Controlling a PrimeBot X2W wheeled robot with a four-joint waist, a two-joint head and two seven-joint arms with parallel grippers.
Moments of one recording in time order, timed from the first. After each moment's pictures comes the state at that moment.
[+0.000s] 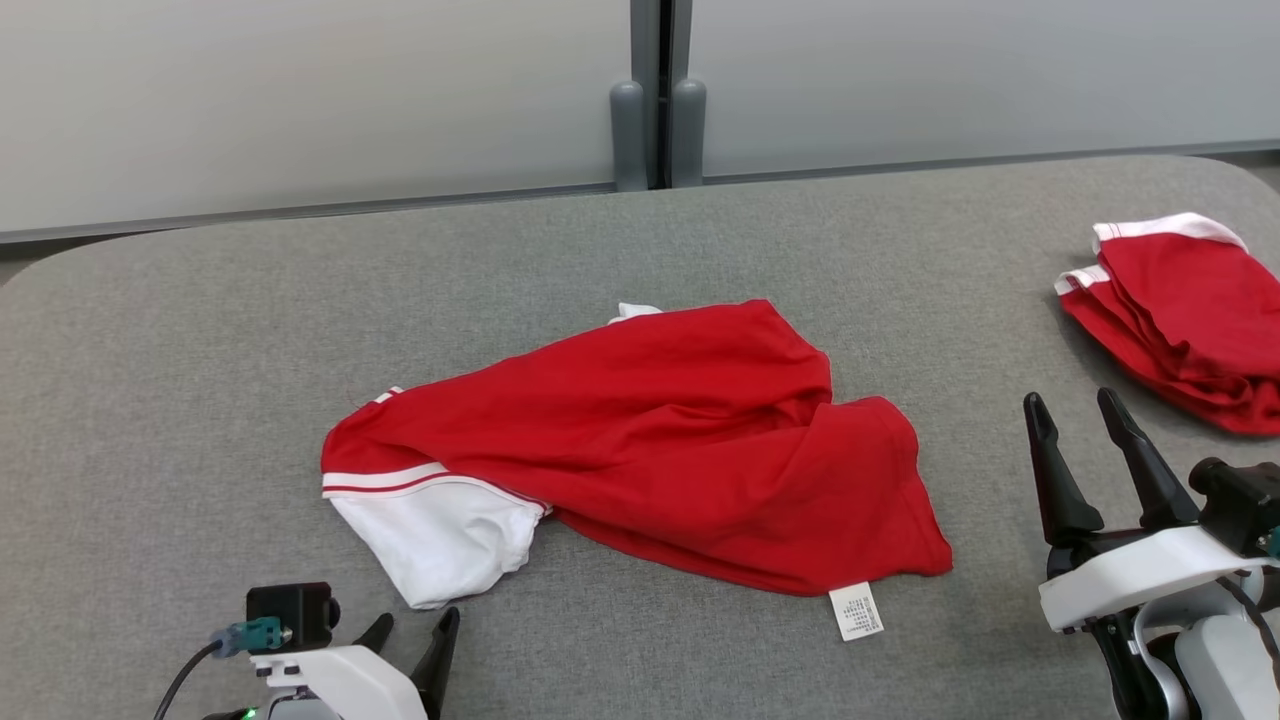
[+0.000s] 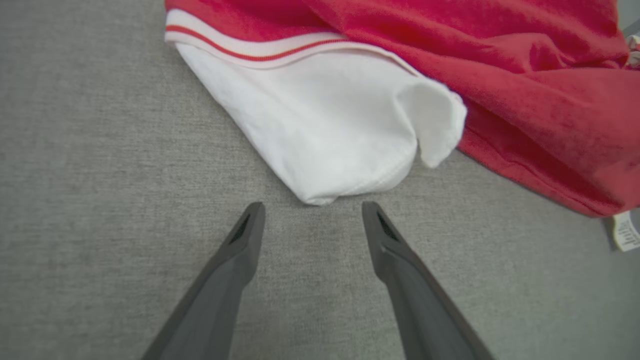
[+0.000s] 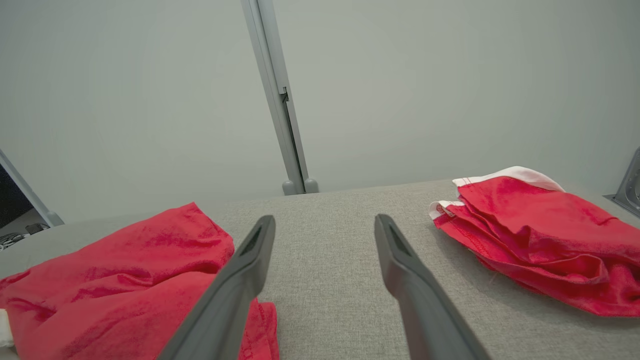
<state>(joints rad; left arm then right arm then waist) 0.03 0.19 -0.23 0.15 -0.56 0.06 0.31 -0.21 -0.27 0.22 0.30 0.51 0.13 -0.26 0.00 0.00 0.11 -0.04</state>
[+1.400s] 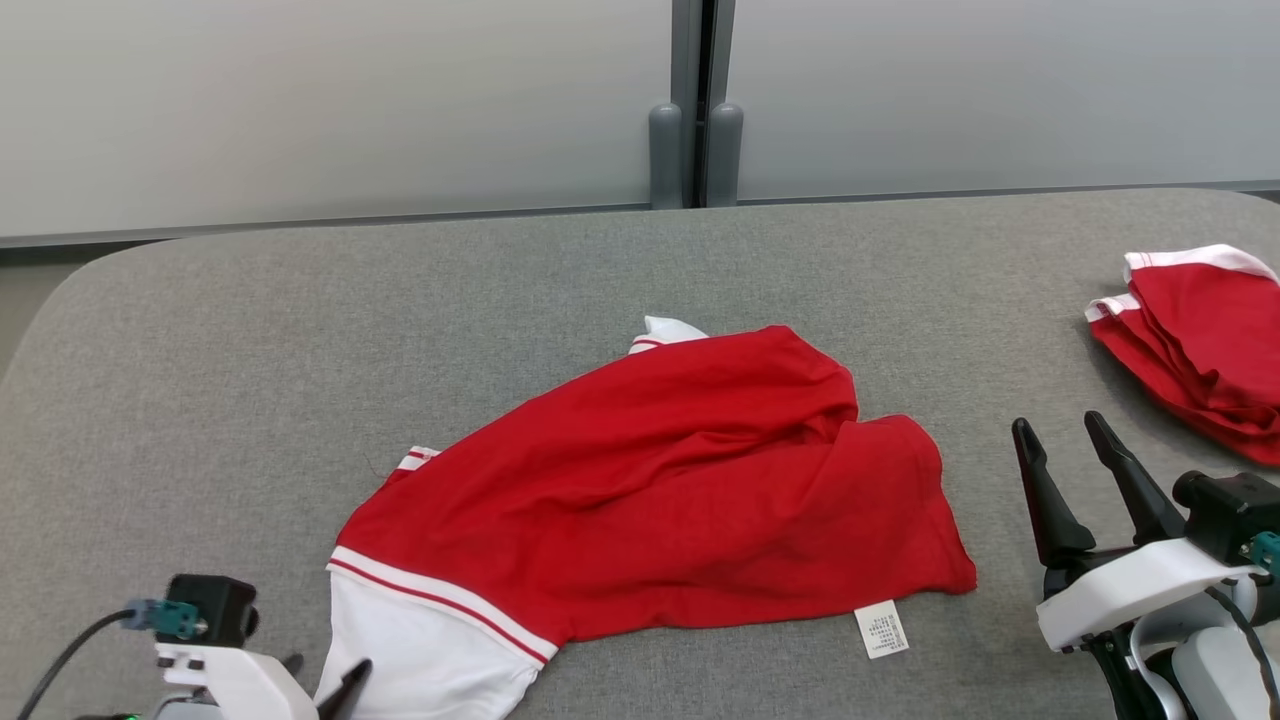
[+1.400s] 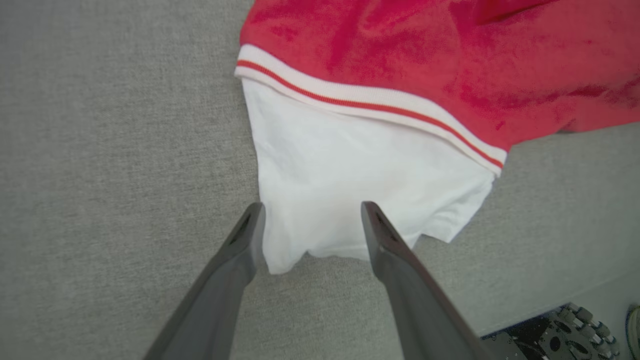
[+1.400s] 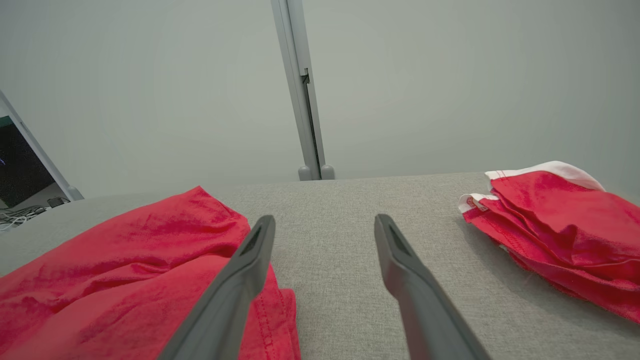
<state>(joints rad) 0.10 0.44 -0.21 -0.06 -0.66 0.04 0.67 -0.22 -0.30 0.28 0.35 0.53 0.13 -0.25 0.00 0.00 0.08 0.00</state>
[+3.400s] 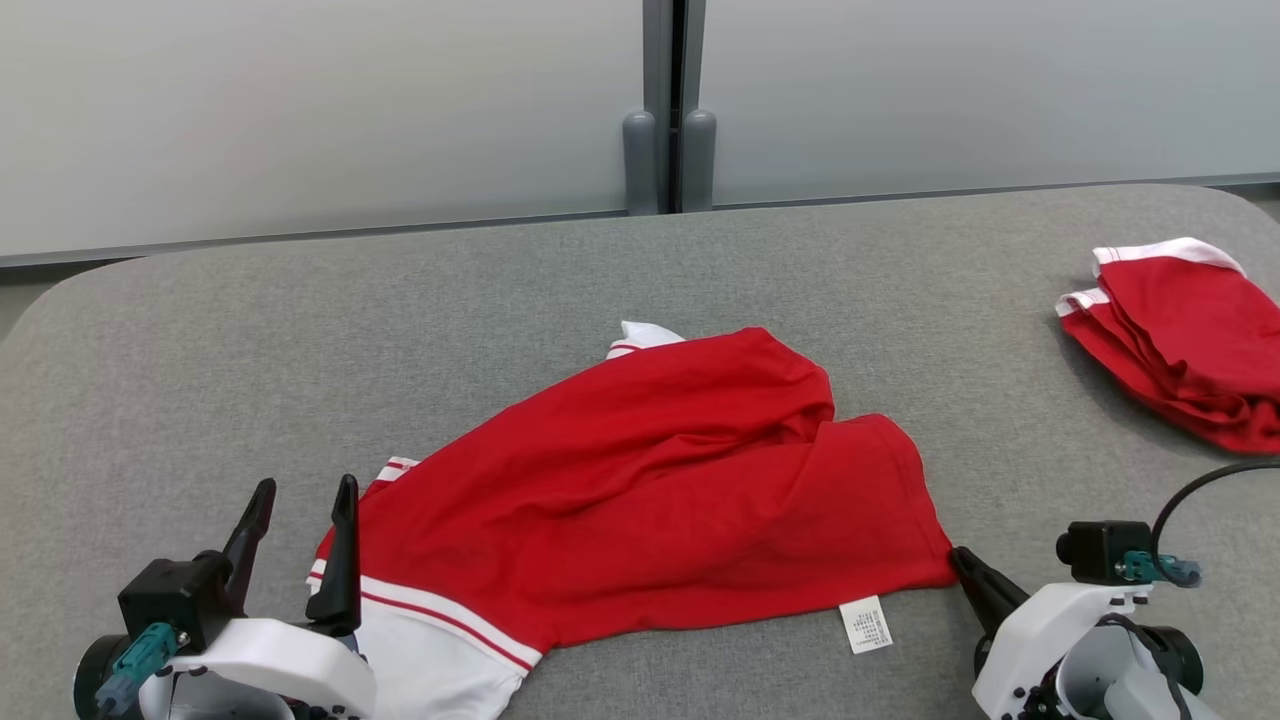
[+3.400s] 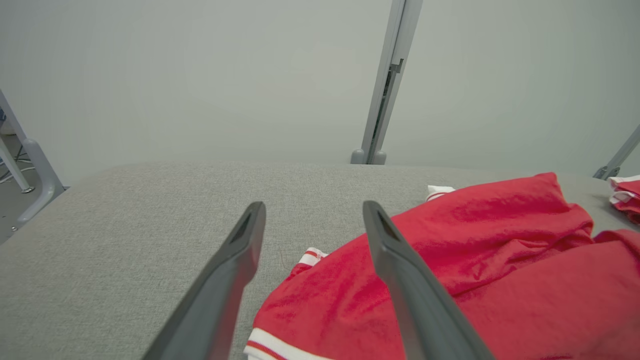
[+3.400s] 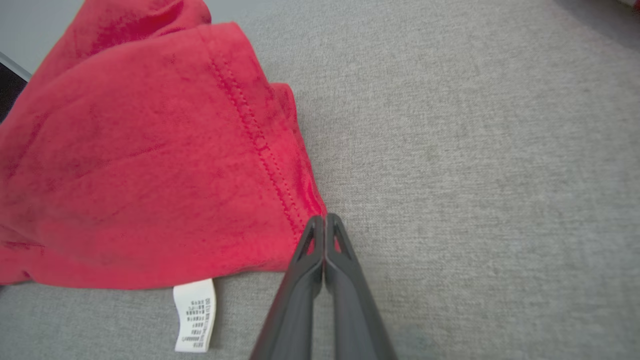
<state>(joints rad) 0.00 0.26 -0.19 0.06 -0.44 0.12 -0.10 -0.30 -0.30 0.56 0.61 0.80 0.13 -0.05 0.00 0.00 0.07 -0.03</state>
